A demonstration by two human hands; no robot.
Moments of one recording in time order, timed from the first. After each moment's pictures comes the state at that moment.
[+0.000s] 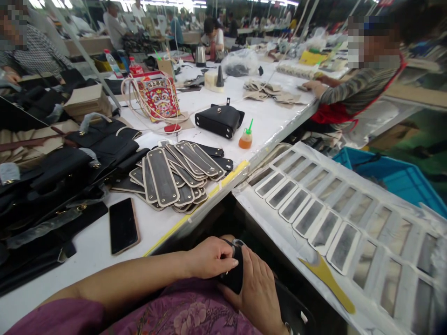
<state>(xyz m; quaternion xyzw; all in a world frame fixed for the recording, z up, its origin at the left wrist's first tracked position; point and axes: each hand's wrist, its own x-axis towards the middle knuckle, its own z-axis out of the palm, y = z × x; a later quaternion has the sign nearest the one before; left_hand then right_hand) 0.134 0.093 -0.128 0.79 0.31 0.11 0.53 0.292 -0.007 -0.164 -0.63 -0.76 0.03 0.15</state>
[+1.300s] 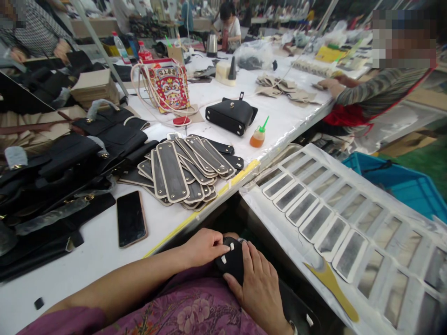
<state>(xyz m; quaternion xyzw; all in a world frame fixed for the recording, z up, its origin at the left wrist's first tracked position) 0.098 0.106 -0.145 0.75 0.47 0.09 0.46 0.274 0.008 -0.162 -0.63 -0.77 -0.01 0.08</state>
